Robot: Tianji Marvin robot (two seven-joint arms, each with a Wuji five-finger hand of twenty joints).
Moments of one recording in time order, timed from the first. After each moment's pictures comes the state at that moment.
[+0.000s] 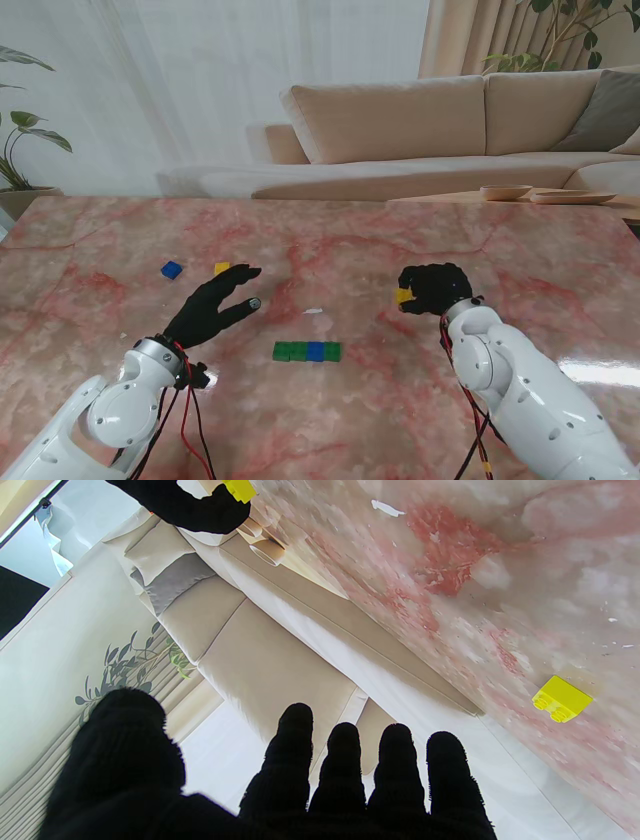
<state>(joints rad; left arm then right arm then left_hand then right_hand) 1.71 -1.12 -1.29 -1.67 0.43 -0.19 0.03 -1.41 -1.06 1.13 -1.39 -0.89 0.11 -0.04 0.44 -0.05 0.06 0.05 0.35 0.04 0.15 0.20 0.24 0.02 0.20 0.21 0.19 0.04 0.13 0.34 -0.02 0.00 0.49 0.25 0.49 -0.71 0.92 -0.26 0.63 -0.23 0.78 0.71 0.88 -0.21 0.67 0.91 0.63 -0.18 0.83 0.68 0.27 -0.03 0.88 0.75</state>
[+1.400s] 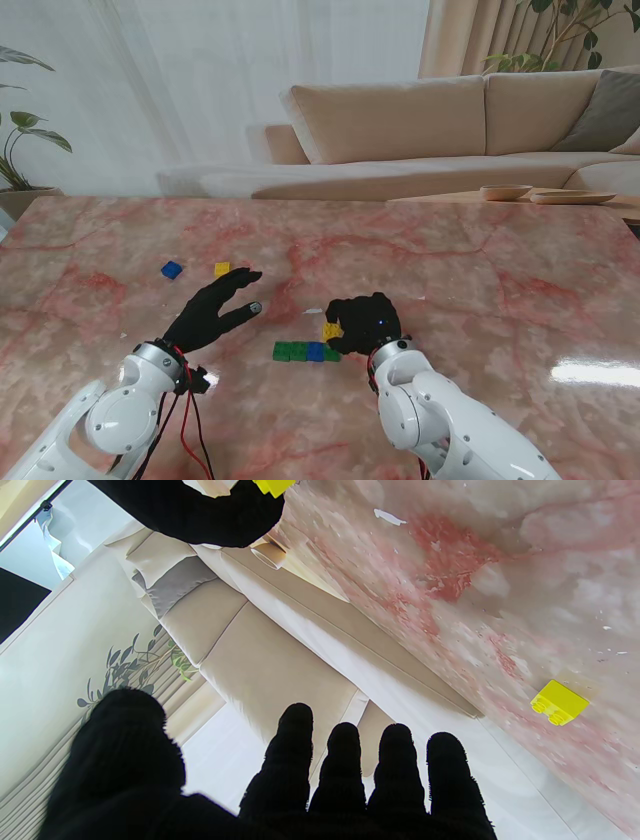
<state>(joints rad) 1.73 -1.12 -1.30 -1.70 0.43 -0.18 0.03 -1.48 -1.10 0.85 -1.60 -0.90 0.33 -0.13 0.44 -0.05 0.06 0.05 0.35 0.04 0.15 0.20 0.24 0.02 0.20 0.21 0.19 0.04 0.13 0.34 -0.02 0.00 0.47 0.25 0.49 -0.71 0.91 -0.27 0.66 -0.22 0.76 0.69 0.92 -0.19 0.64 0.95 0.65 -0.16 0.84 0.72 0.28 -0.02 0.90 0.76</state>
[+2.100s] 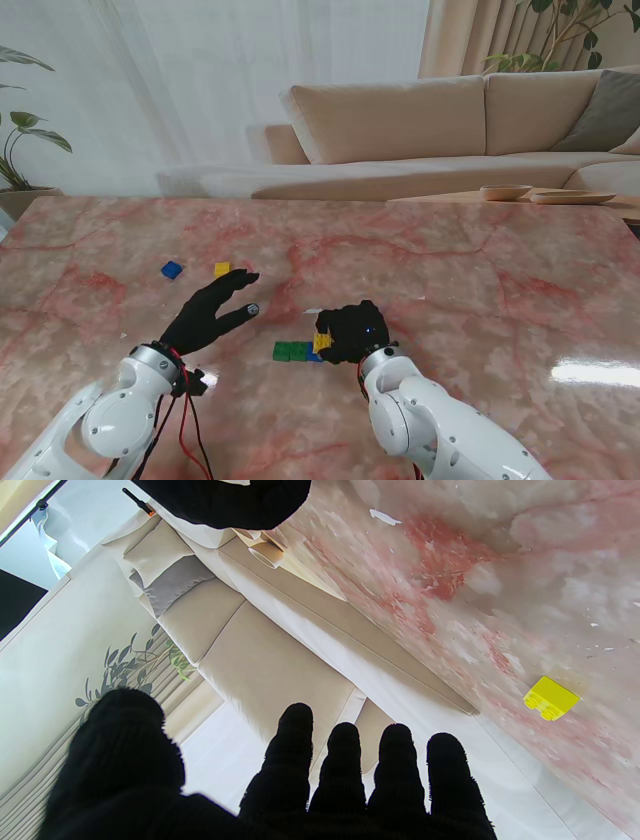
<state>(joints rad) 1.75 -1.12 -1.32 -1.72 0.44 -0.18 0.03 -1.43 -1.11 0.77 -1.53 -0.91 0.33 -0.14 0.44 -0.05 0.05 0.05 0.35 0.04 0.15 0.20 0.24 0.02 0.20 0.21 0.19 0.04 0.13 0.34 -0.02 0.00 0.46 0.25 0.49 -0.71 0.90 -0.27 0.66 -0.22 0.76 0.69 0.92 -0.19 0.64 0.95 0.65 -0.16 0.84 0.72 0.28 -0.02 0.90 0.76</state>
